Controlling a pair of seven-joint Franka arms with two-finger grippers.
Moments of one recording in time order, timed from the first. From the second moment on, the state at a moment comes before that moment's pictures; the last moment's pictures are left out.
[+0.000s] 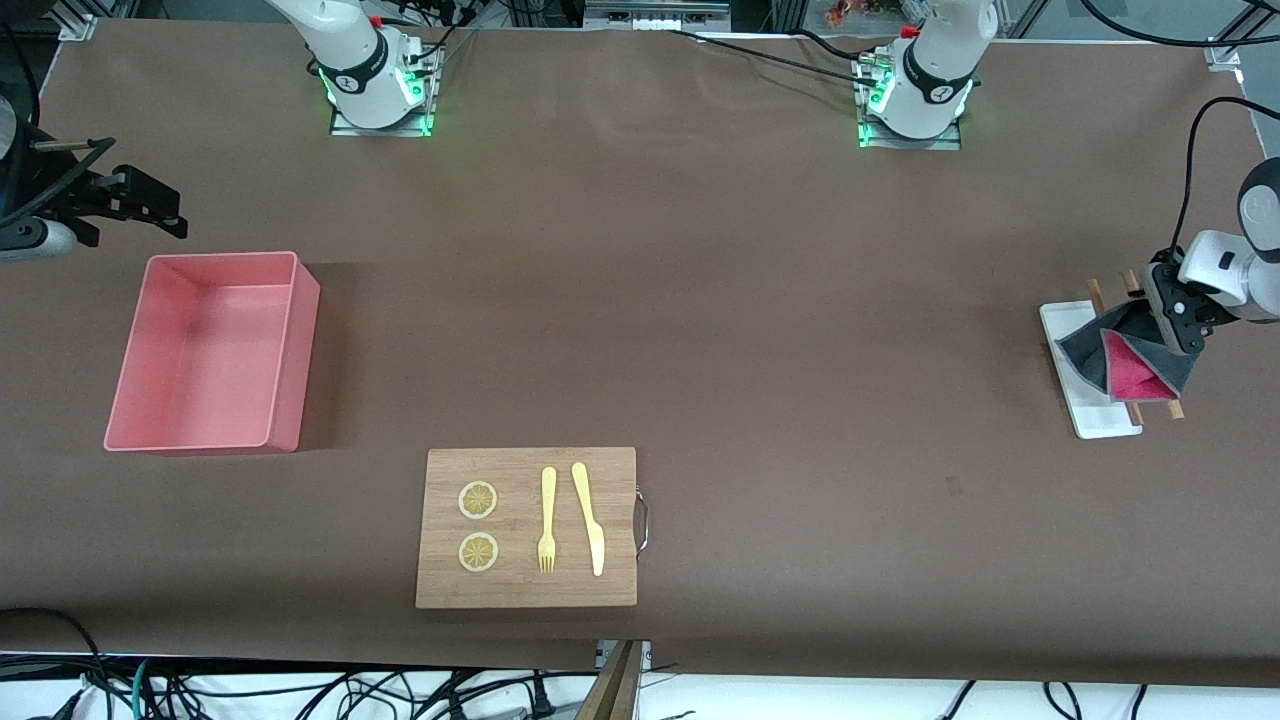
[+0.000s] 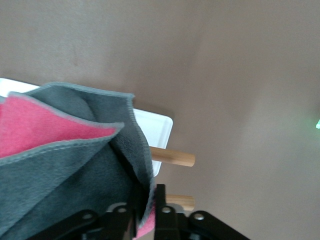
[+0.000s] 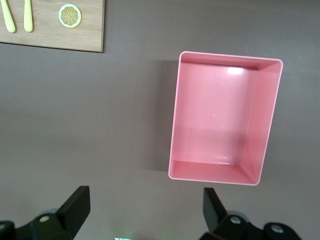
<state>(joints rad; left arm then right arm) 0.40 0.26 -0.02 -1.95 0.17 1.94 1.49 0.01 0.00 -0.01 -1.60 0.00 1.54 -0.11</state>
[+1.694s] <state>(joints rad) 0.00 0.36 -0.63 -1.47 -0.35 1.73 0.28 0.03 0.04 -0.02 -1.60 0.19 1.52 -0.80</state>
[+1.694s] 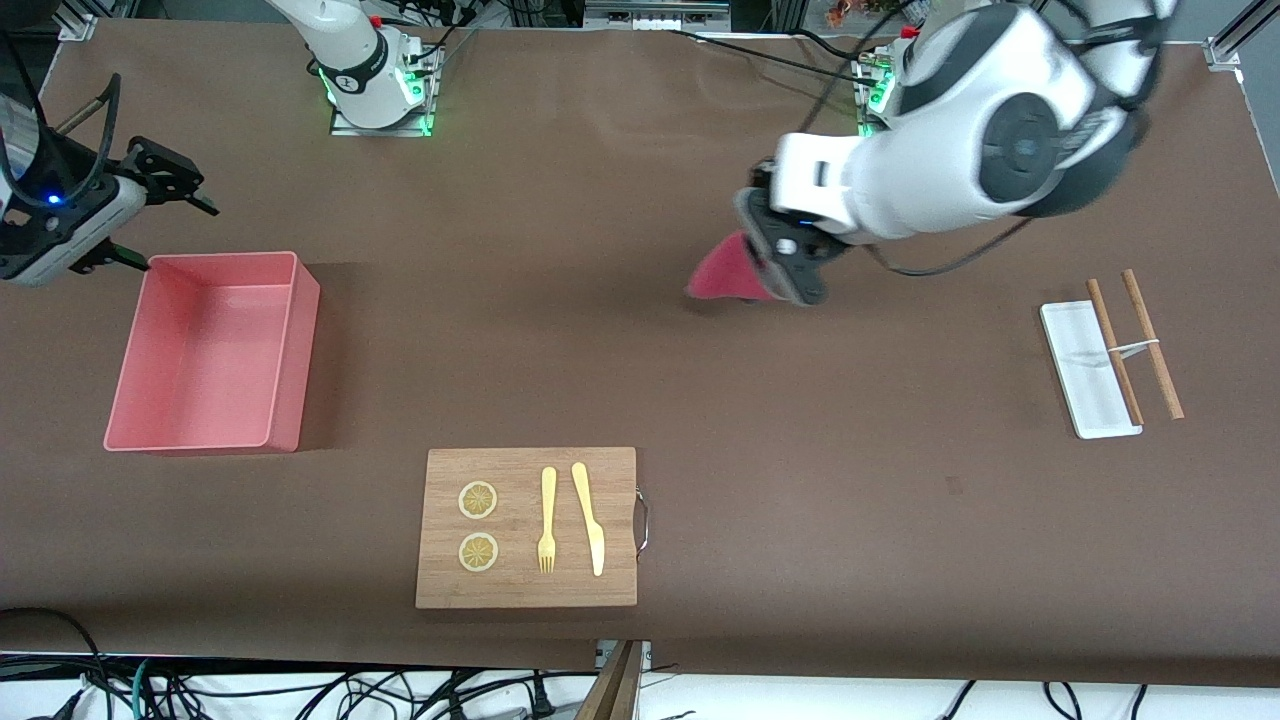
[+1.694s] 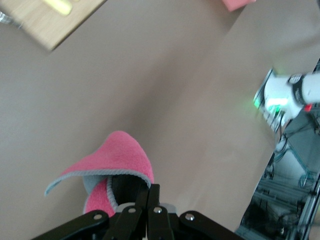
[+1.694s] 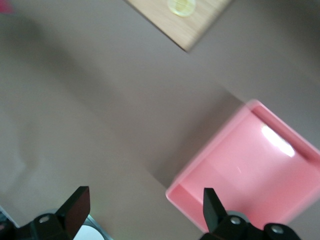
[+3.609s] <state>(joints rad) -0.34 0.46 -0.62 -1.45 -0.55 2.38 -0.33 0.17 0.30 0.17 -1.89 0.77 1.95 -1.64</state>
